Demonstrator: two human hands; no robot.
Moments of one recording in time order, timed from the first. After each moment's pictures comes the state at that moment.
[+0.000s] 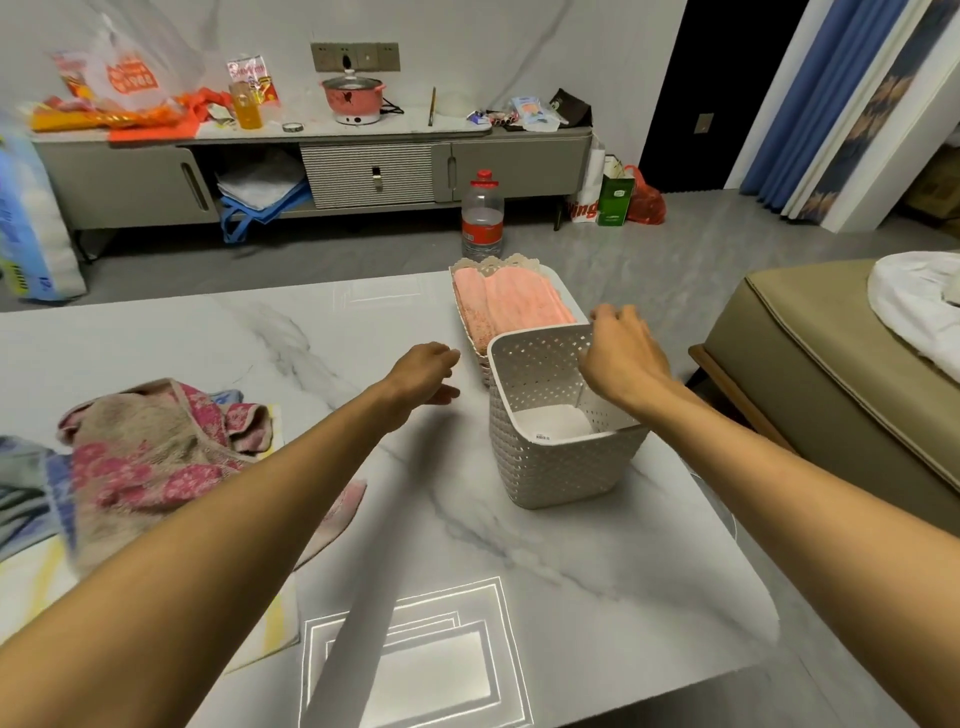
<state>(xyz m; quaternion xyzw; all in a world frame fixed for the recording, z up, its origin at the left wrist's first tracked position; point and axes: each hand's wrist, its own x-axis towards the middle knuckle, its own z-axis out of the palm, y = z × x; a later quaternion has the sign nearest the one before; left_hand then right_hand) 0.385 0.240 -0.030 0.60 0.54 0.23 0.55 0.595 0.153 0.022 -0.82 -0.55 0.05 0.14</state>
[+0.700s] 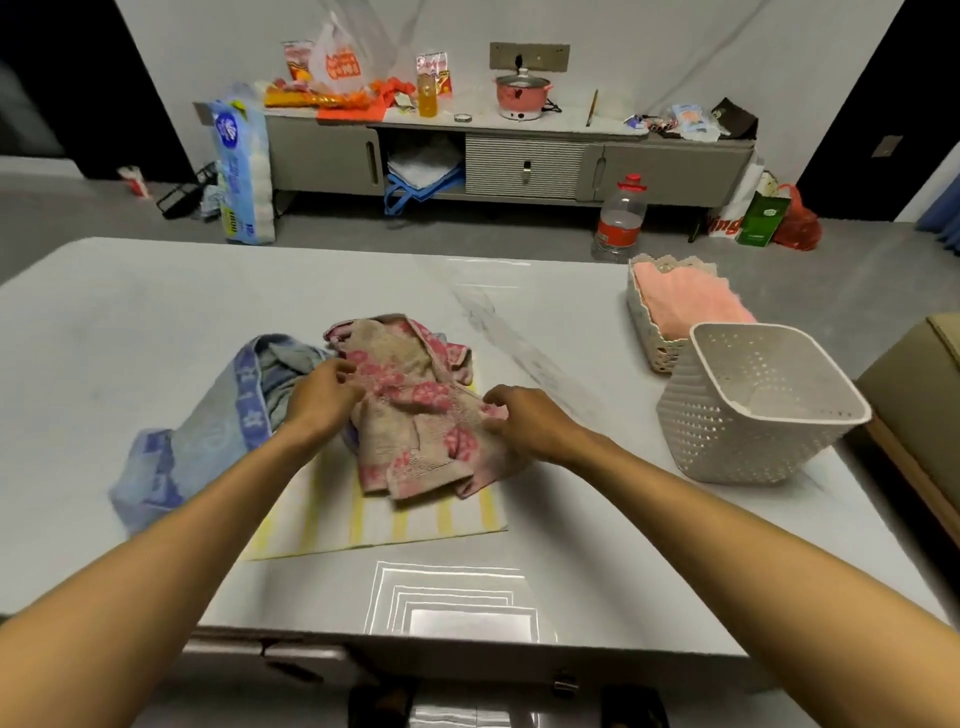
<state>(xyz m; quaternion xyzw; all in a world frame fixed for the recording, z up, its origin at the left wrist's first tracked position) 0.055 0.135 -0.037 0.55 0.73 0.31 0.27 0.311 0.119 -0.016 -0.60 -0.76 0.25 0.05</state>
